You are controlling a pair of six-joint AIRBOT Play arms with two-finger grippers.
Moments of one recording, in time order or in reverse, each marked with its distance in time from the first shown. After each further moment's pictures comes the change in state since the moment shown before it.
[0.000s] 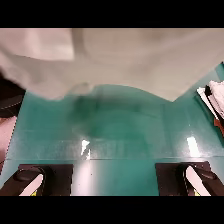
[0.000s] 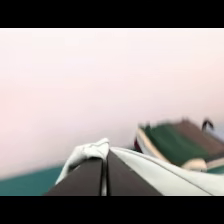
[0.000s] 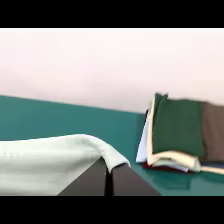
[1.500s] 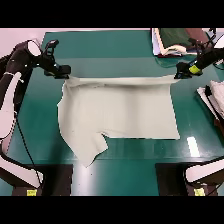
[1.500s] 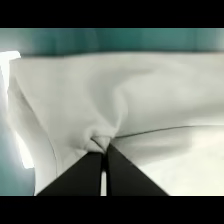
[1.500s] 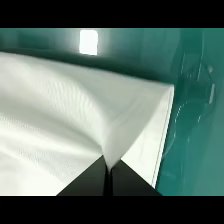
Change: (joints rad) left arm 0.077 -0.948 -0.171 0.087 -0.335 -0.069; right arm 0.177 -0.880 -0.116 -0.208 0.231 0.064
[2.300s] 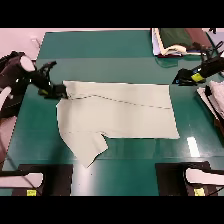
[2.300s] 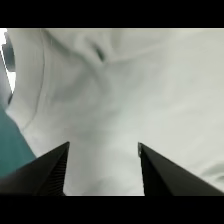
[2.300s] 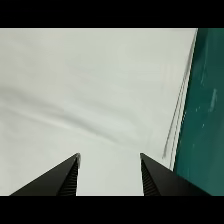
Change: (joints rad) left arm 0.016 0.300 -0.440 0.007 -0.077 -0.010; right arm 0.017 0.295 -0.286 0.024 -0.071 0.022
